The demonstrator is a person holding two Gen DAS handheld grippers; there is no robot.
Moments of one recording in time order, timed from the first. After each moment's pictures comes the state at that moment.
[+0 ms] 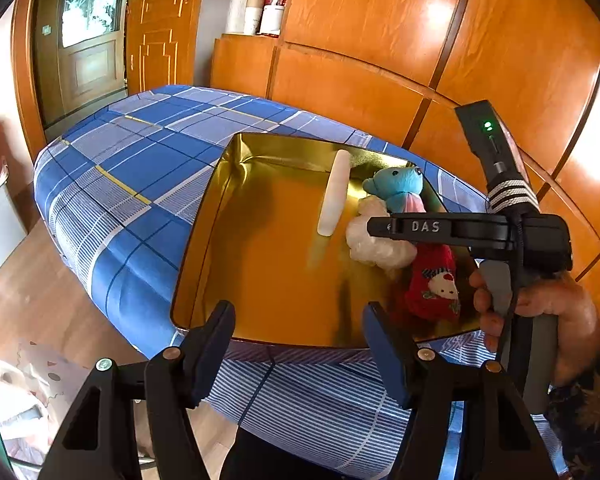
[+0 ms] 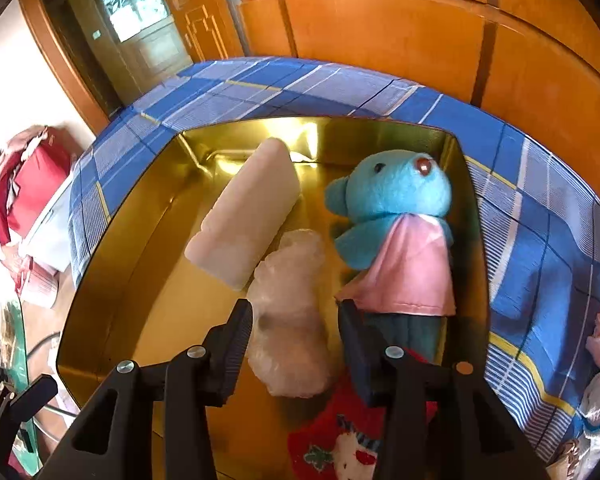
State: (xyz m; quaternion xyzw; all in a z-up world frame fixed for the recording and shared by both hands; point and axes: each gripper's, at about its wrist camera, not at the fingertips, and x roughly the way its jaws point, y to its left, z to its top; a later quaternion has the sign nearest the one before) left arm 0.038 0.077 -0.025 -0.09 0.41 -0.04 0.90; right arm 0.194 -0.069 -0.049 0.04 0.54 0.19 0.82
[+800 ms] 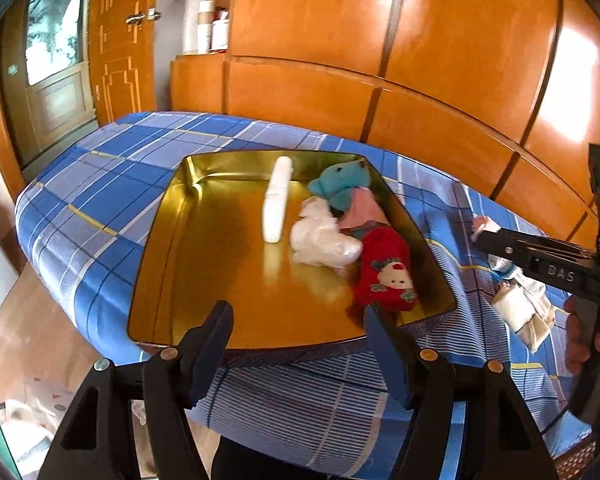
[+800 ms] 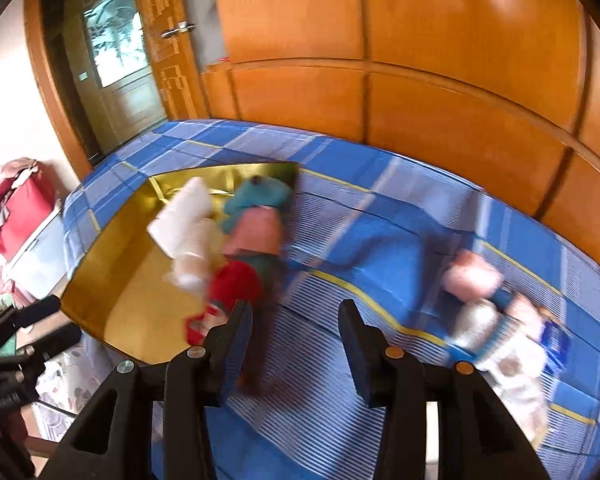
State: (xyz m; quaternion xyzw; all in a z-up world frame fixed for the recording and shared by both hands) left arm 0.032 0.036 -0.006 -0.04 0.40 -0.08 0.91; right arm 0.095 -0.204 0.010 0.04 0.46 0.12 0.88
